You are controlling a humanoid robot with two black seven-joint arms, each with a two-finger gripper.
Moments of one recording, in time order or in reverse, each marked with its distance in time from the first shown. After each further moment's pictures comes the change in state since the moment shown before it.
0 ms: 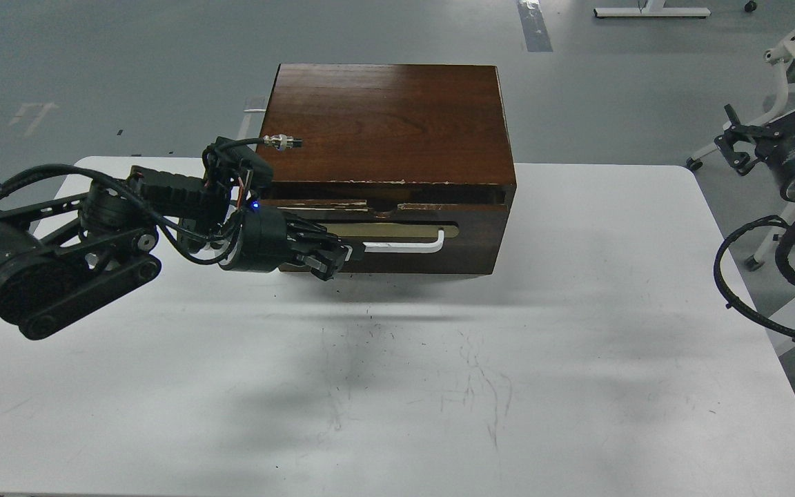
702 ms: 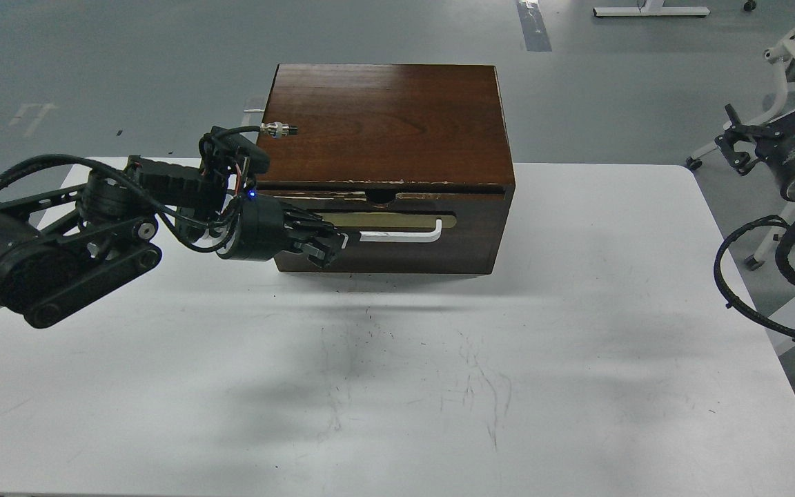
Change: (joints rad) left arm -0.025 -0.017 0.002 0.064 -0.026 0.000 -0.001; right arm 0.001 0.000 0.001 0.000 0.000 0.000 0.001
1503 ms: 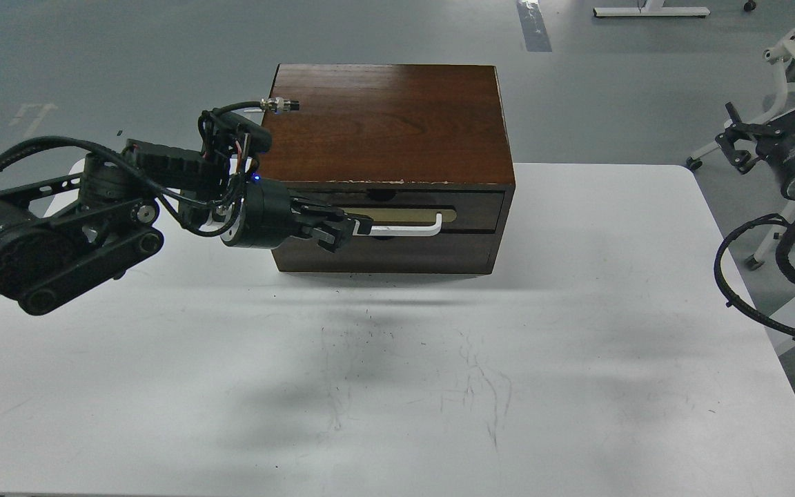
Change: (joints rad) left arm -0.043 0.010 -0.001 -0.056 -0.198 0.000 -0.039; right arm 0.003 -0.005 -0.001 -0.001 0.000 0.000 0.001
